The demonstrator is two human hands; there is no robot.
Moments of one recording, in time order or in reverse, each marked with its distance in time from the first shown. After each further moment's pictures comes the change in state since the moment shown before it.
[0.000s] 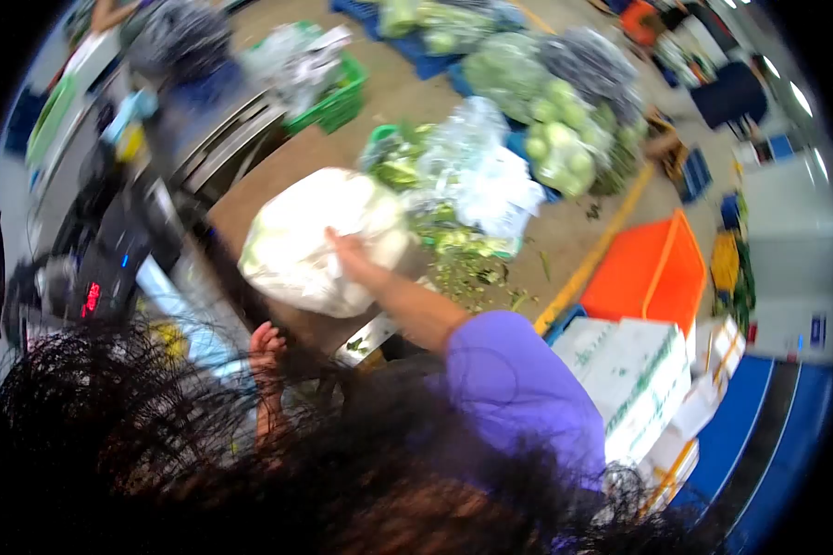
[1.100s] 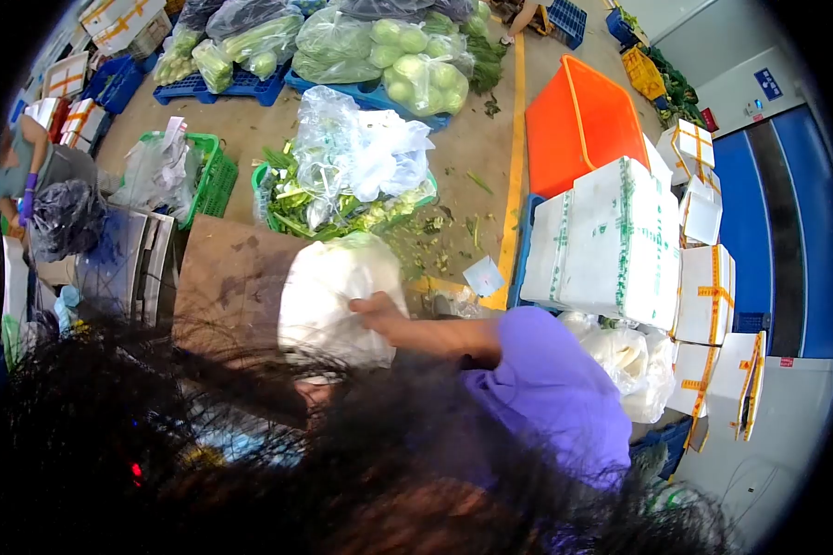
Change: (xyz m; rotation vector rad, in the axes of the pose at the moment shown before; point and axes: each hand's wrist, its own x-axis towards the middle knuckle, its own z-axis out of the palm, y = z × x) left_hand 0.029 -0.120 0.187 0.087 -0.232 -0.351; right_hand -0.165 0.052 -0.206 -0.003 0.141 -0.137
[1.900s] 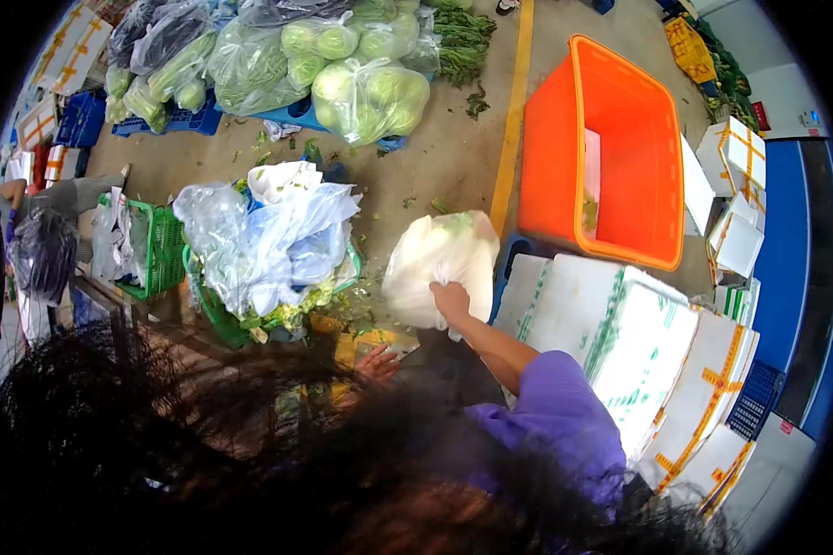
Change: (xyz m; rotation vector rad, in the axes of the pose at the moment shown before) left_hand 0.102 -0.222 0.524 0.602 -0.742 -0.491; right_hand 0.215 0.182 -0.598 -0.294 0.608 0.420
